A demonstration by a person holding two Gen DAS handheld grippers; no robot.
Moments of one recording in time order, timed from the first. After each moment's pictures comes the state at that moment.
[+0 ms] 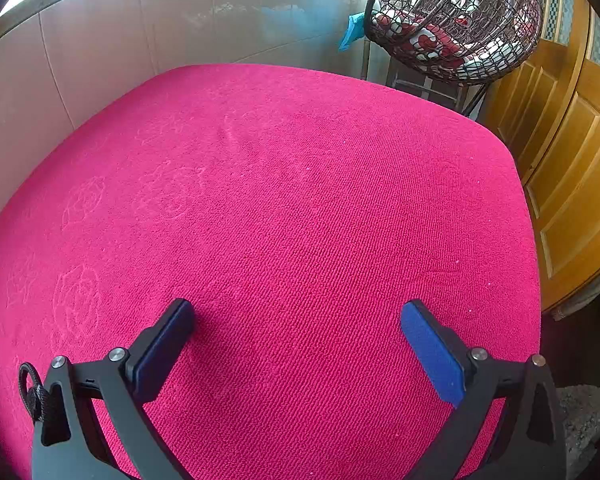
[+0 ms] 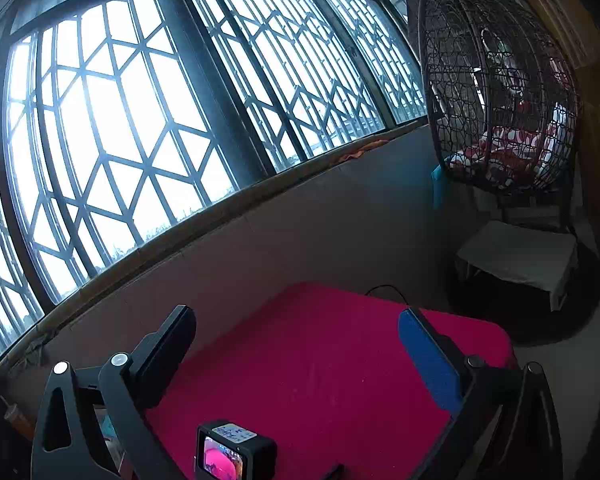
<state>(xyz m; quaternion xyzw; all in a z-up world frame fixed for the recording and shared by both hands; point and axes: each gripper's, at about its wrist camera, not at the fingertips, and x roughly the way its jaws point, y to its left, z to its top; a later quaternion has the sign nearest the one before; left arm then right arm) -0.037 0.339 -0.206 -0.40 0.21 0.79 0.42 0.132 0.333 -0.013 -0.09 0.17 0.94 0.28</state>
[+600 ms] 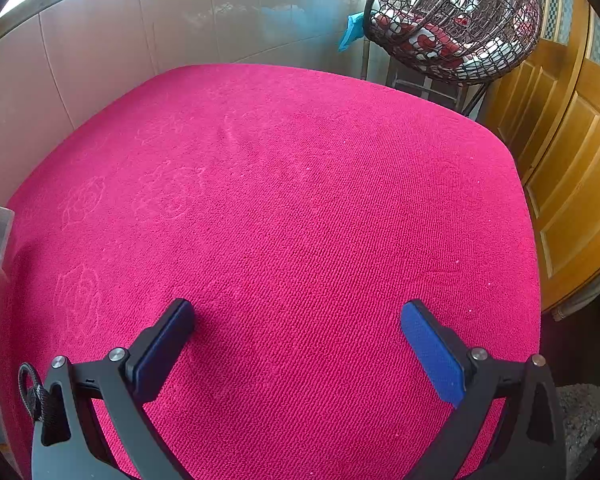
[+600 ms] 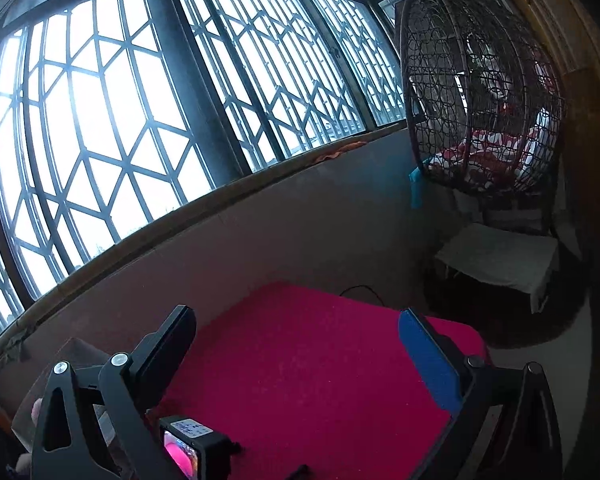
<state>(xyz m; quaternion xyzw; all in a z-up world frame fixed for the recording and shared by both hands) -0.035 0.336 -0.205 -0.40 0.21 0.79 0.42 0.143 0.362 -0.025 -0.13 0.18 0.92 0.31</state>
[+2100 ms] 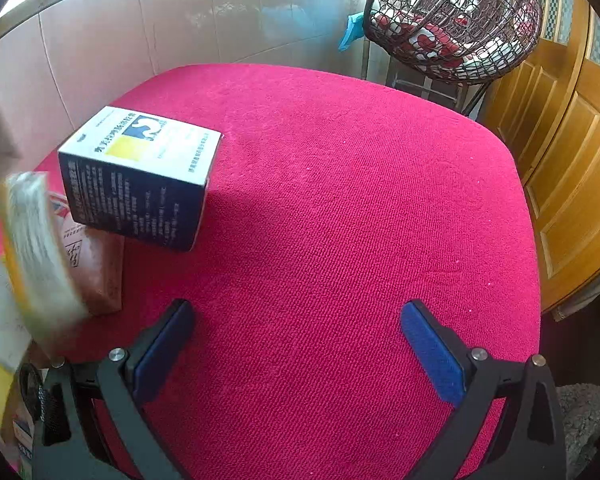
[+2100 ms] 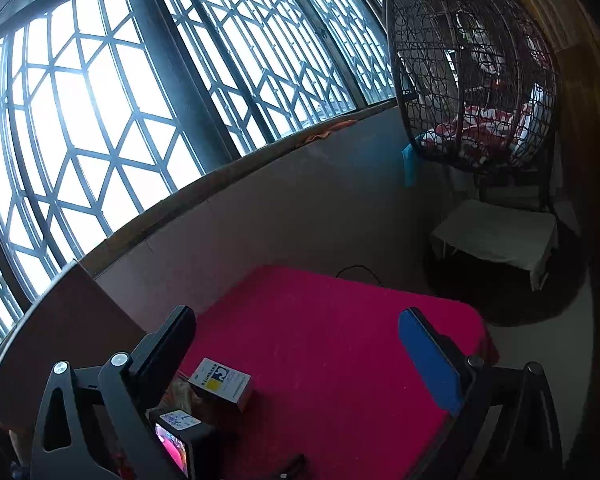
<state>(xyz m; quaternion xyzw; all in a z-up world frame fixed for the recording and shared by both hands) -0.038 0.338 -0.201 -0.40 0.21 0.78 0.43 0.148 0.374 -0.040 -0.12 0.21 0.92 0.31</state>
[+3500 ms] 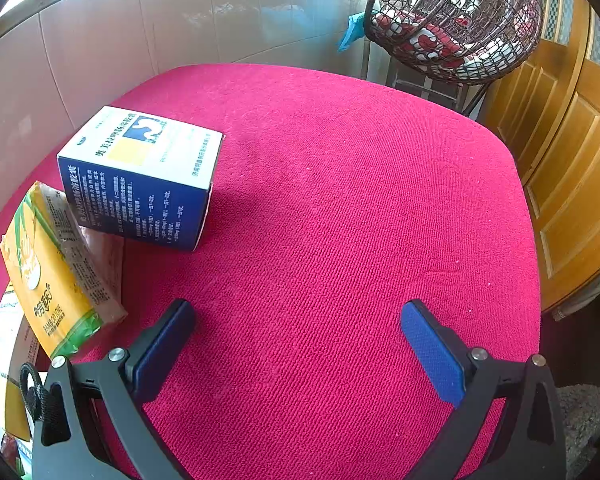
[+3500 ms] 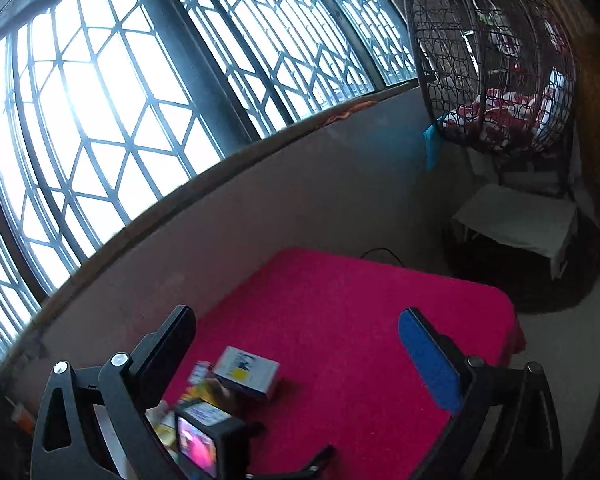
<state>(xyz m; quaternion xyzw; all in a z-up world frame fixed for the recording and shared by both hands) -0.032 0.336 -0.205 -0.40 0.21 0.78 0.43 0.128 0.369 -0.029 -0.12 0.24 0.92 0.27</state>
